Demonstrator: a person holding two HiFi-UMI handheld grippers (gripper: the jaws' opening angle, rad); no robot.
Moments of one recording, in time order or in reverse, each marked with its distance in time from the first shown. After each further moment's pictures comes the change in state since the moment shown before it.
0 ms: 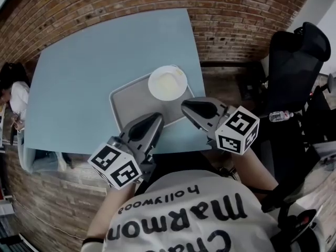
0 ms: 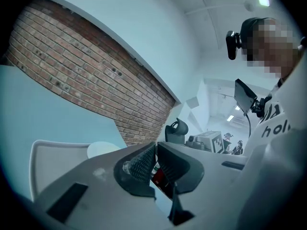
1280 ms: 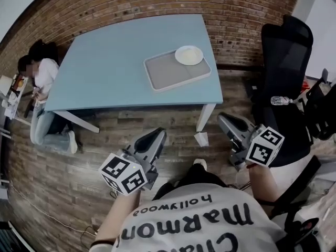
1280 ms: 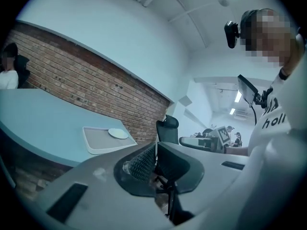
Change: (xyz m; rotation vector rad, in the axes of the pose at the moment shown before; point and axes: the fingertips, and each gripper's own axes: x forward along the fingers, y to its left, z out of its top) left arm -0.257 -0.142 -0.090 0.080 -0.031 0.085; right arm -0.155 0.235 -0.055 0.242 -0.189 -0.091
